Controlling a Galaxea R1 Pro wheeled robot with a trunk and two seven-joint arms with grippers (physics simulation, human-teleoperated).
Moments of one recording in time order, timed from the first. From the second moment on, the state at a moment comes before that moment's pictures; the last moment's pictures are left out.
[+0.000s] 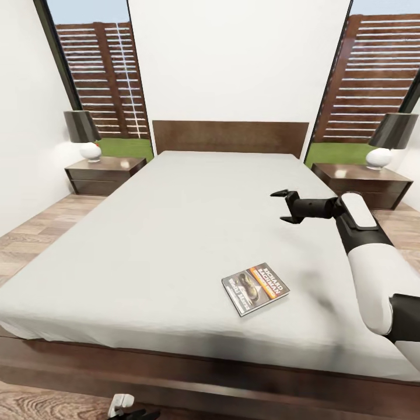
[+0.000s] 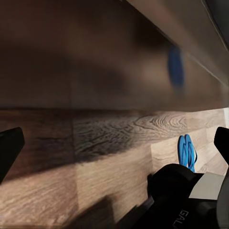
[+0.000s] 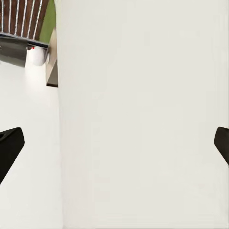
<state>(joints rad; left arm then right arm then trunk) -0.45 0.18 0.12 -0.04 0.16 -0.08 -1.10 -1.27 -0.19 -0.12 -0.69 -1.33 0.95 -0.37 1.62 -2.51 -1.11</state>
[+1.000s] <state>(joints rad) -0.45 0.18 0.12 -0.04 0.16 -0.08 -1.10 -1.27 -0.25 -0.13 -0.41 -1.35 0.96 -0.23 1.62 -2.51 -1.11</state>
